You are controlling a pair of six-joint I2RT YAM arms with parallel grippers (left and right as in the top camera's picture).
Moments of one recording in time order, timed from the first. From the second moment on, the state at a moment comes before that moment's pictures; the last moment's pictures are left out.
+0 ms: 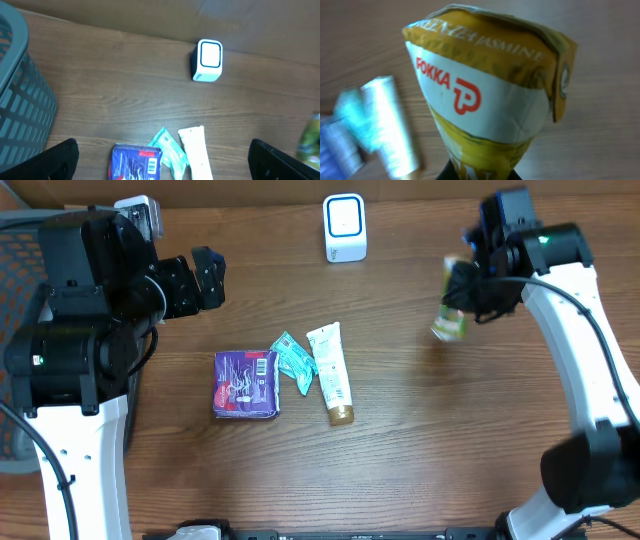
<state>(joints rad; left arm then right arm) 0.01 1.38 1.86 -1.18 0.12 -0.21 0.12 1.81 1.71 -1.22 -0.12 0.34</state>
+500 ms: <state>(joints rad) 0.01 1.38 1.86 -1.18 0.12 -0.21 -0.25 1.83 1.34 -0.96 -0.12 0.44</state>
